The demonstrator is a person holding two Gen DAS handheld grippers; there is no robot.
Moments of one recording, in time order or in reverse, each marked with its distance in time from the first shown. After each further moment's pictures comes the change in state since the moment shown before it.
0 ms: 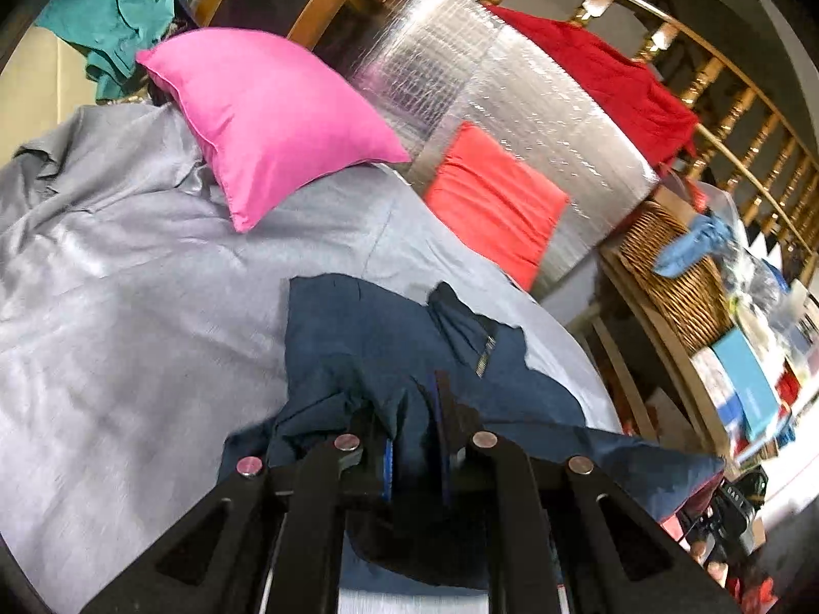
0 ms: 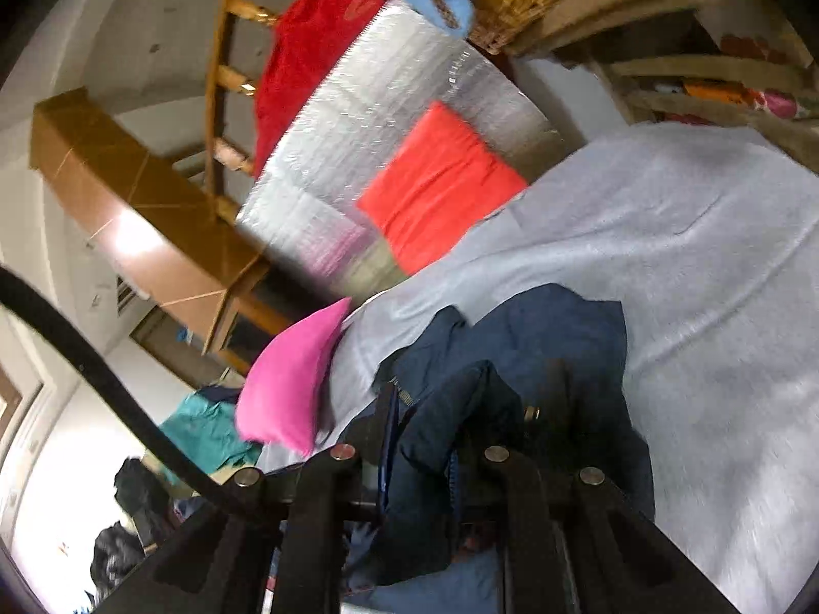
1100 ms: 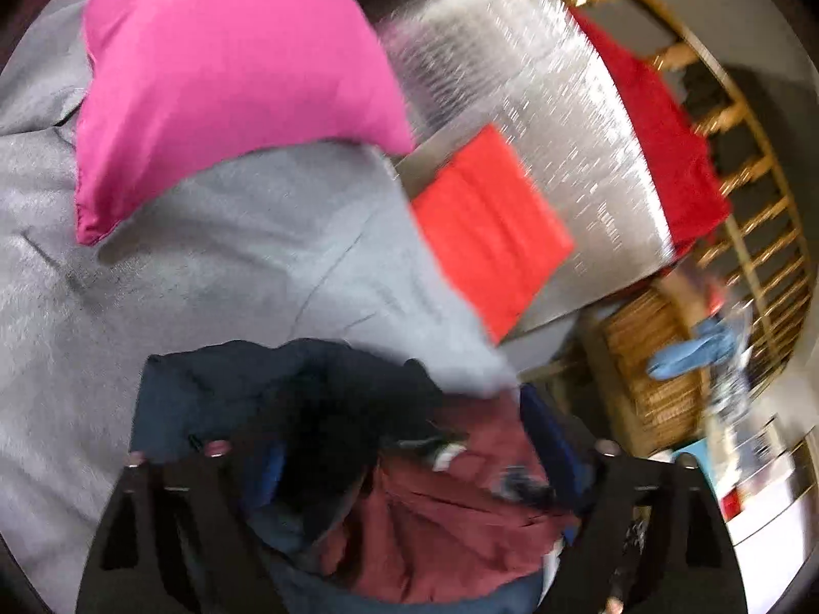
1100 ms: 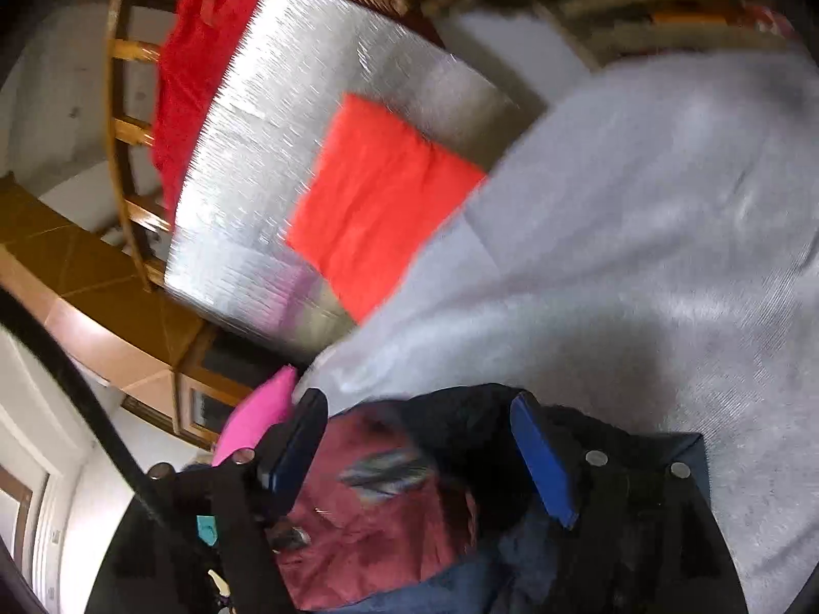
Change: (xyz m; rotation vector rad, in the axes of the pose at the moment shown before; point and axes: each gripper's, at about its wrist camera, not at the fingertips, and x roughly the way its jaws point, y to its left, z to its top) left arm 0.135 0.024 0.083 -0.260 0.028 -0.197; right arm 0.147 -0.066 0.102 0.201 -0.017 -0.007
